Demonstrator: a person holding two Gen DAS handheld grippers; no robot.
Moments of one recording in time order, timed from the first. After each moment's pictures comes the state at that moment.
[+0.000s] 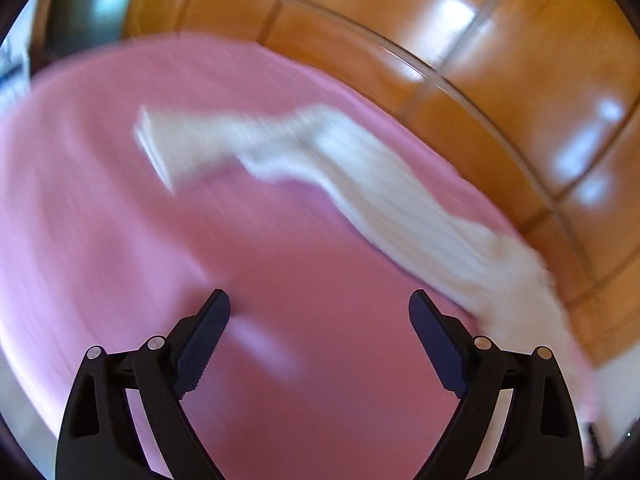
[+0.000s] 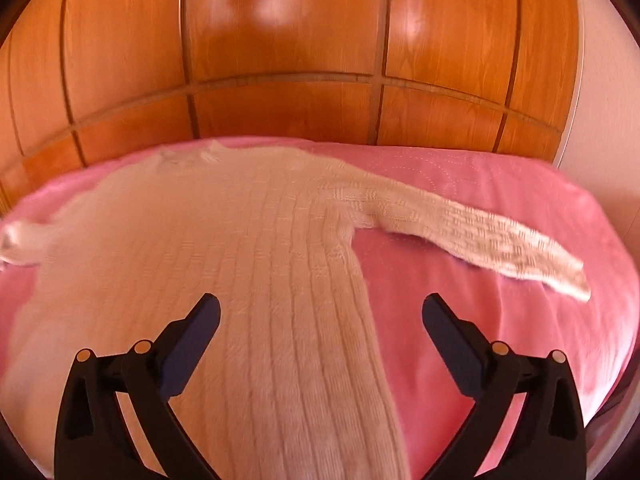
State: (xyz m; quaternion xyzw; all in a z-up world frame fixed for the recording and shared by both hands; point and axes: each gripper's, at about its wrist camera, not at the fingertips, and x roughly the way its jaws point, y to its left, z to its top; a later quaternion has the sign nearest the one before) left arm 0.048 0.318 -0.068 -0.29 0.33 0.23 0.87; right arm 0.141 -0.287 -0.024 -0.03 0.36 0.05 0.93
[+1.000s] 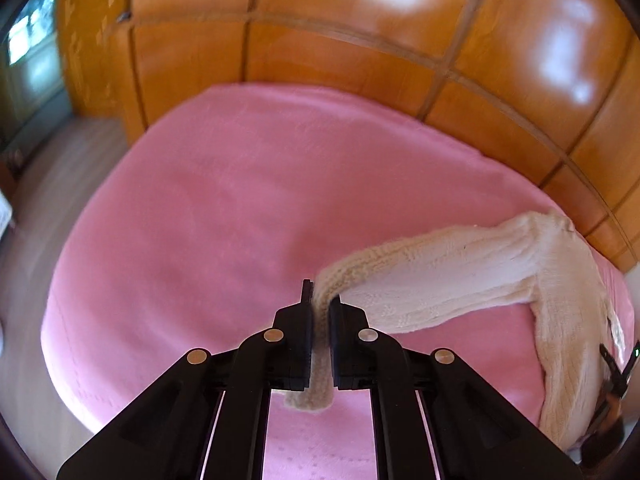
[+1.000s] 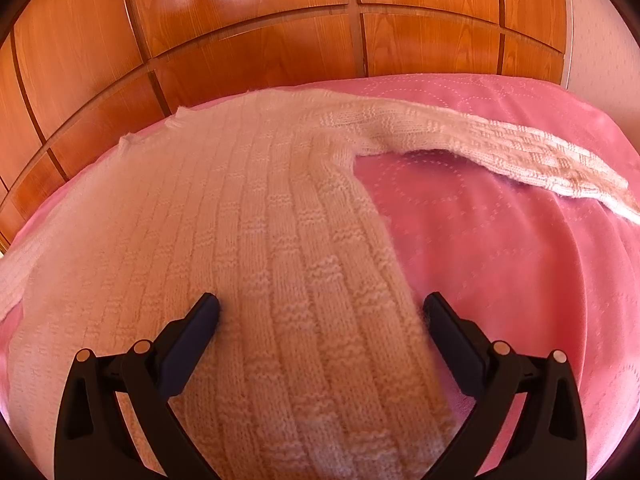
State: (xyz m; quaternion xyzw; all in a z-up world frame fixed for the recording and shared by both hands) left arm 0.039 0.464 -0.003 -0.20 0.44 0.13 0.87; right arm 0.169 -0.311 -0.077 0.07 0.42 0.06 0.90
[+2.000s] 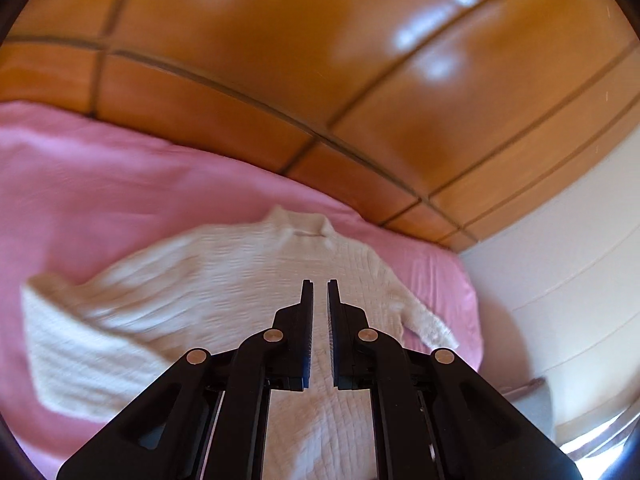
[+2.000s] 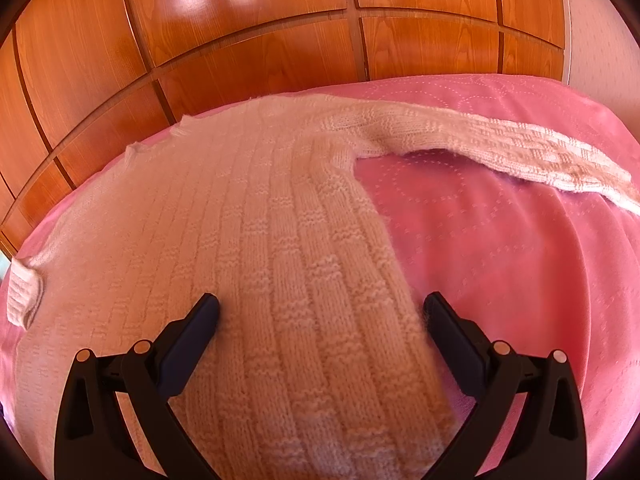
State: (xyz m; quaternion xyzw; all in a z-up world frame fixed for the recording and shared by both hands) left arm 0.255 0.169 0.103 -0.28 0.43 -0.18 0.84; right arm 0.167 -0.314 -0.074 0.09 0.41 0.07 0.91
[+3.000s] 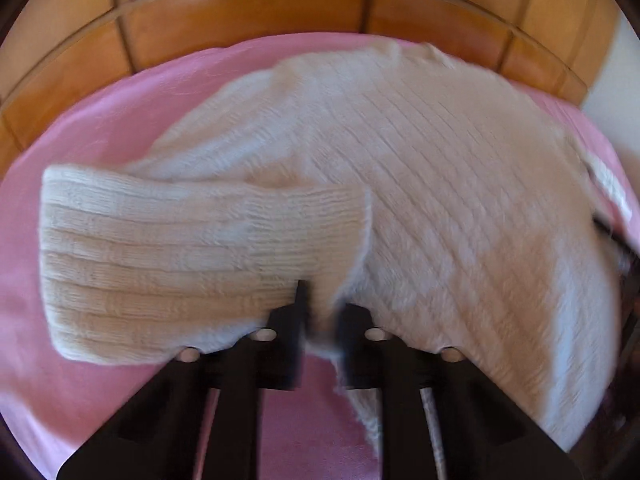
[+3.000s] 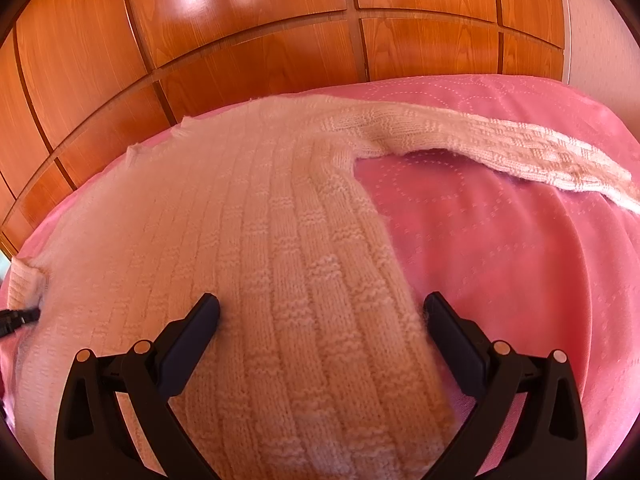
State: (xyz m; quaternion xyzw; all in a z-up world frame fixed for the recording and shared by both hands) left arm 0.171 0.154 -0.070 -0.03 0.50 -0.06 0.86; right arm 0.167 -0.313 -0.077 0.09 0.41 0.07 0.91
